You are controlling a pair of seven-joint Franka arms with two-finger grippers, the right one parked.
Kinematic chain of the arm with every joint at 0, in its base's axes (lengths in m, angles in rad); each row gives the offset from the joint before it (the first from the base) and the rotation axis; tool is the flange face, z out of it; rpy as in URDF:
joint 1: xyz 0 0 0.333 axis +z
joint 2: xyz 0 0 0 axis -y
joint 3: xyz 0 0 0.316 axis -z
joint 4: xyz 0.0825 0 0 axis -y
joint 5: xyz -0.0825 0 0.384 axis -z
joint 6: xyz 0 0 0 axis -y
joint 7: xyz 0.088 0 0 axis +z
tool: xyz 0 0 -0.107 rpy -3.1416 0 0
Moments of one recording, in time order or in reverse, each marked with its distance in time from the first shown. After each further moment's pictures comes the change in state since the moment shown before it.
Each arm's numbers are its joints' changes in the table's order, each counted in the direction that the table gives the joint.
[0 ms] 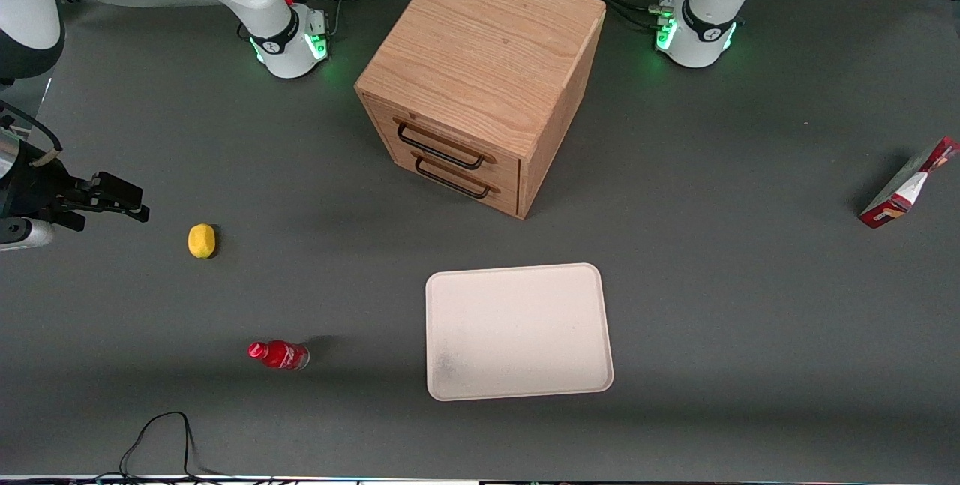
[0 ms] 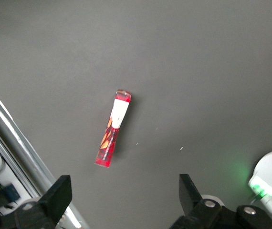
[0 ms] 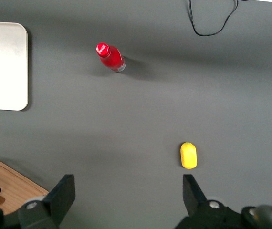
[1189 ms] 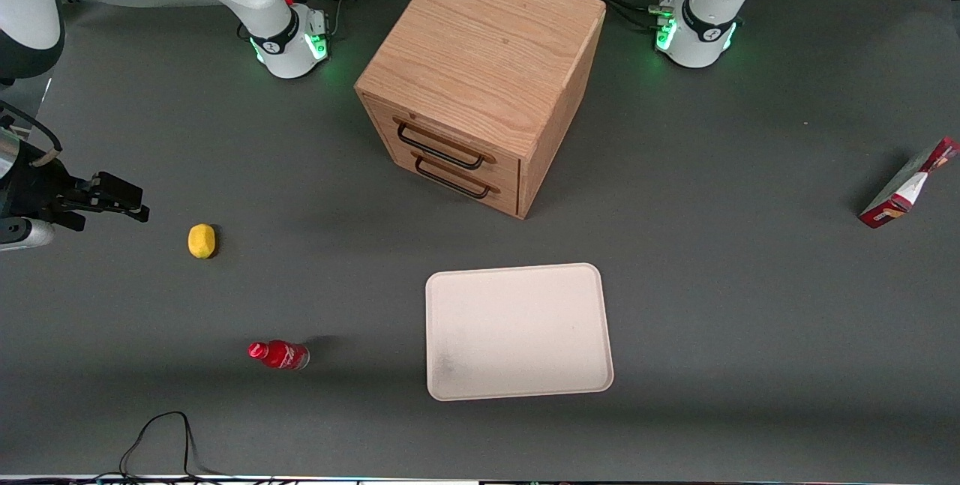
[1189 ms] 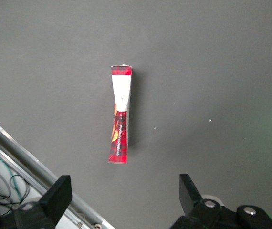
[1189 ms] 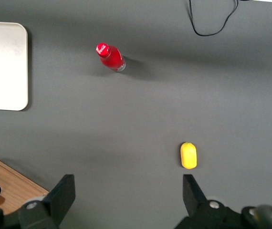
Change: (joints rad) arm 0.088 0.039 0.003 -0.339 -0.035 0.326 -0.251
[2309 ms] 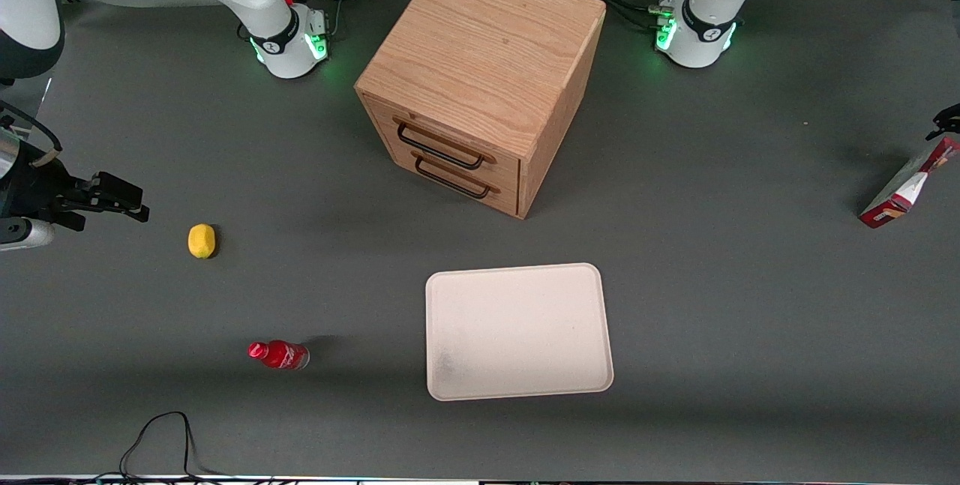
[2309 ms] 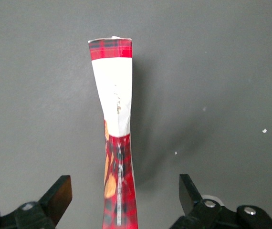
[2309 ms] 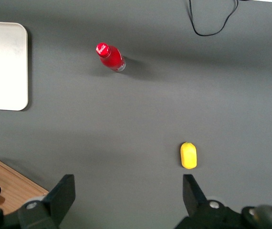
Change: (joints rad) arm 0.047 -0.309 -0.007 -0.129 0.100 0.403 -0.191
